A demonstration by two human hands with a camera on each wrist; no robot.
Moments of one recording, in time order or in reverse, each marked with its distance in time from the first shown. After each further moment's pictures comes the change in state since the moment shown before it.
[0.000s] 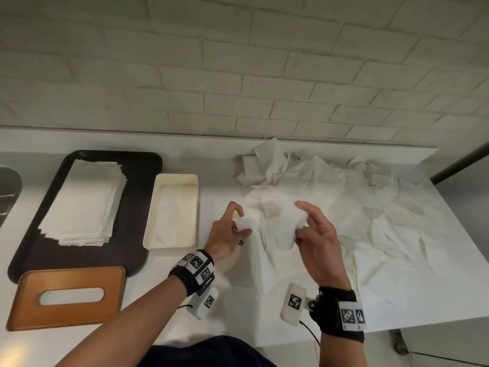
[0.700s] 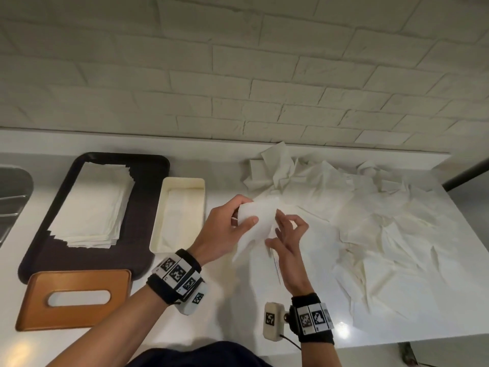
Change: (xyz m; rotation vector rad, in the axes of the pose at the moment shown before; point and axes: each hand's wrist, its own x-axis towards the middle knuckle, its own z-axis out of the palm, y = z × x) left_hand -0.030 0.058 -0.051 -0.042 0.034 0.333; right_hand 0.010 0.066 0.041 -0.317 0.016 -0.027
